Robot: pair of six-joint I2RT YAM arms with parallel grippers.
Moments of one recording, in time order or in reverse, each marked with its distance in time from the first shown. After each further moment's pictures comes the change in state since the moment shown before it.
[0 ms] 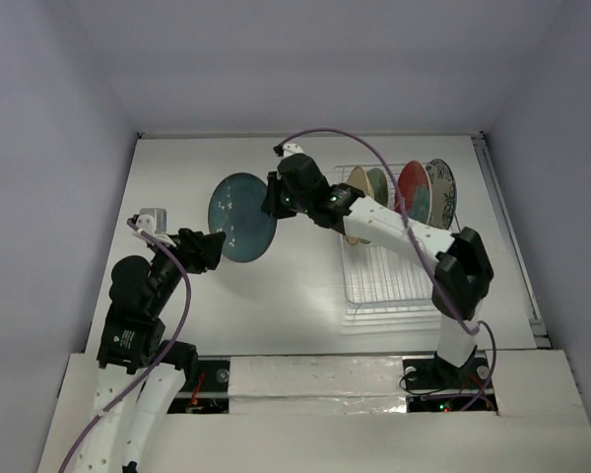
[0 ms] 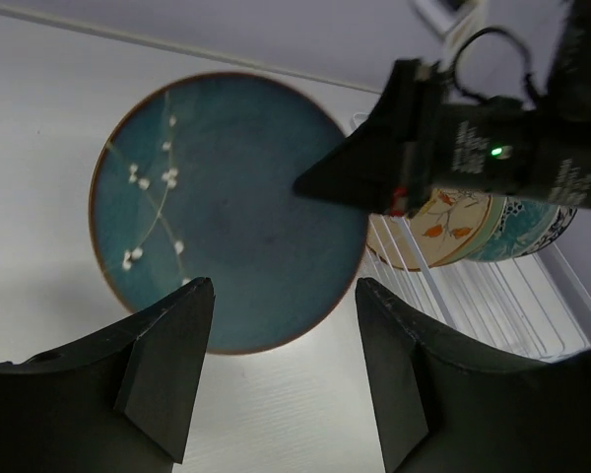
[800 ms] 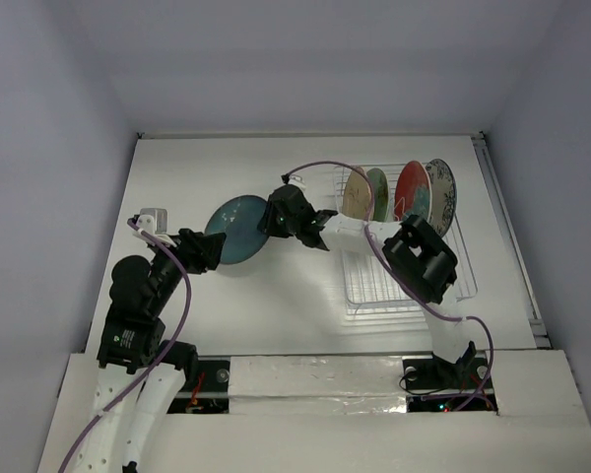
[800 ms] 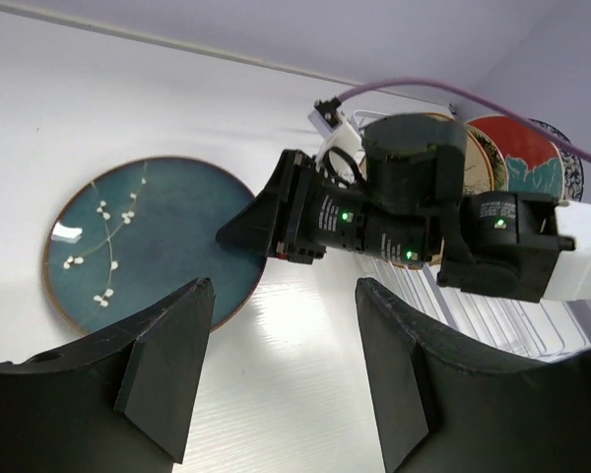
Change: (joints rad) left arm 0.000 0.002 0.000 -0.006 -0.001 0.000; right arm -0.007 0.269 -0.150 0.336 0.036 0.294
